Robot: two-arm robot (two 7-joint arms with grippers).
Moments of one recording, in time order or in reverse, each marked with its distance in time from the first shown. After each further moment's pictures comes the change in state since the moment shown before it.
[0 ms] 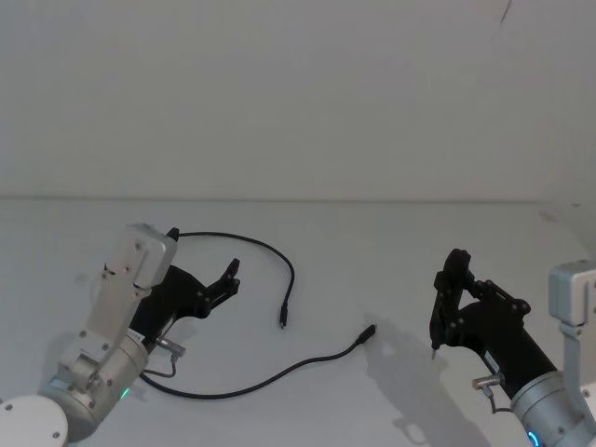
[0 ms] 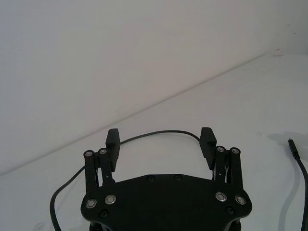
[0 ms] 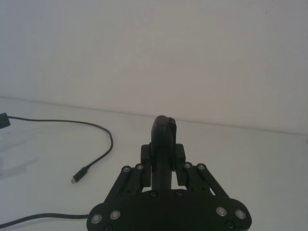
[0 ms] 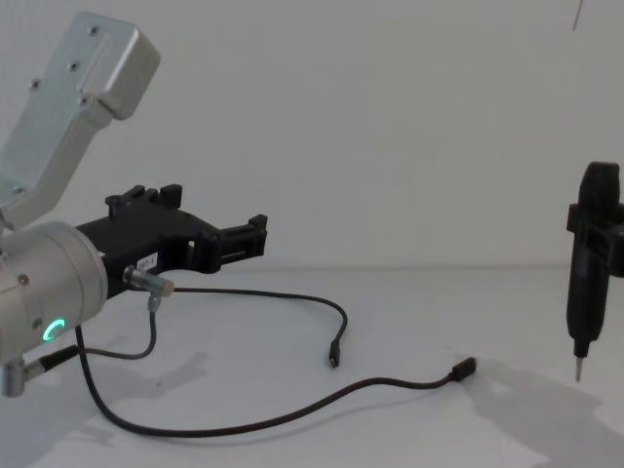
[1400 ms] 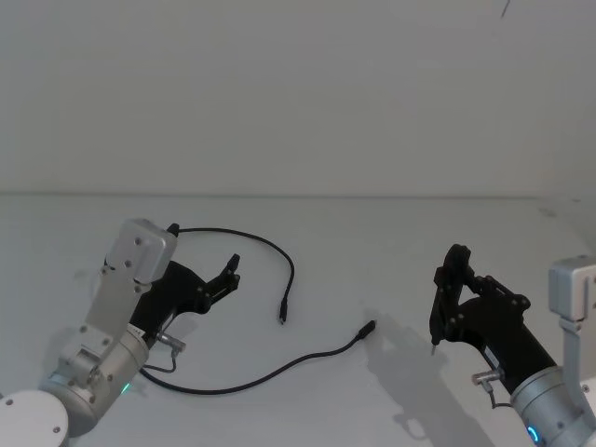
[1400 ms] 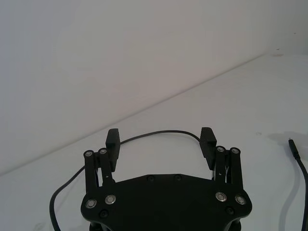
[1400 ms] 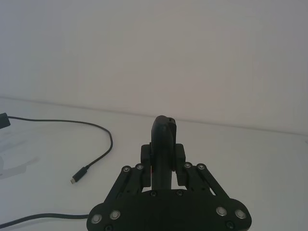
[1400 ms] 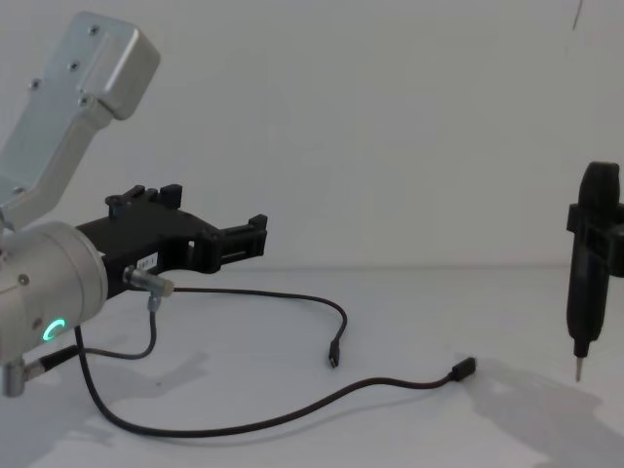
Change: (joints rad) left arm 0.000 0.000 0.000 0.000 0.000 0.000 0.000; right arm 0.000 0.000 0.000 0.000 0.000 0.000 0.000
